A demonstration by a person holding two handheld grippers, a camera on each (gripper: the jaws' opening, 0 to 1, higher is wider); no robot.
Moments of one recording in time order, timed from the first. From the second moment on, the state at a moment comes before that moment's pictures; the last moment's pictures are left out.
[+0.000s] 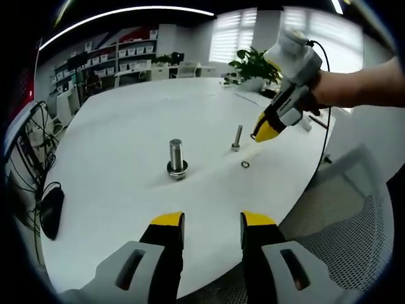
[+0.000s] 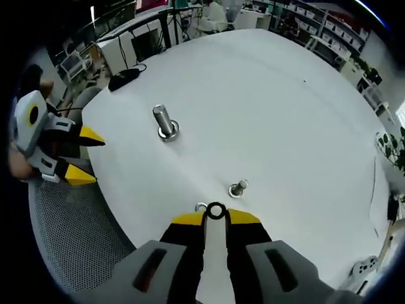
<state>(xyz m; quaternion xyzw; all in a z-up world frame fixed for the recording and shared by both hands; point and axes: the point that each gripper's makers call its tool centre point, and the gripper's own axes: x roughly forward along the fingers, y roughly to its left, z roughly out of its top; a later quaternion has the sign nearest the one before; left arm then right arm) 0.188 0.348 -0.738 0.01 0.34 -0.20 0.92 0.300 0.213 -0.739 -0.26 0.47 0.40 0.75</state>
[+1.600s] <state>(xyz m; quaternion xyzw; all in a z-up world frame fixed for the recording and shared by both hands) 0.190 0.351 -0.739 0.01 0.35 -0.19 0.92 0.339 0.218 -0.744 -0.26 0.47 0.38 0.75</state>
